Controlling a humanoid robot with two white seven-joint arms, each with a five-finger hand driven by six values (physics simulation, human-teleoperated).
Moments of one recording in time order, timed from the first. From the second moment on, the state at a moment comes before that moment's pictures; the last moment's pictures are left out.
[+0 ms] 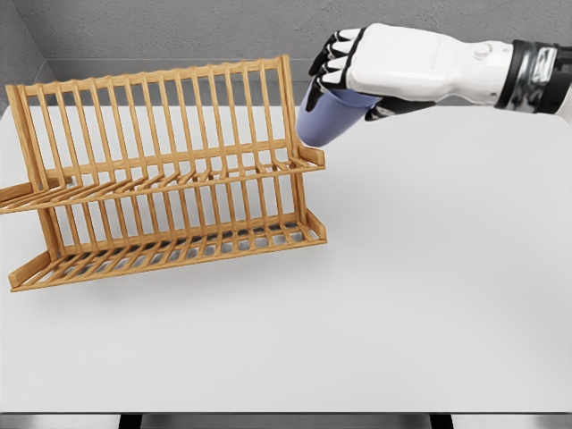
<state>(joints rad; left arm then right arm) 0.05 0.00 -0.30 -0.12 0.01 -0.02 -0.11 -0.94 -0.67 0.59 -1.62 0.26 -0.61 0.61</state>
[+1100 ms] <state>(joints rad) 0.05 0.00 -0.30 -0.12 0.01 -0.02 -0.11 -0.93 -0.62 0.63 -1.65 0.26 -0.61 0.61</state>
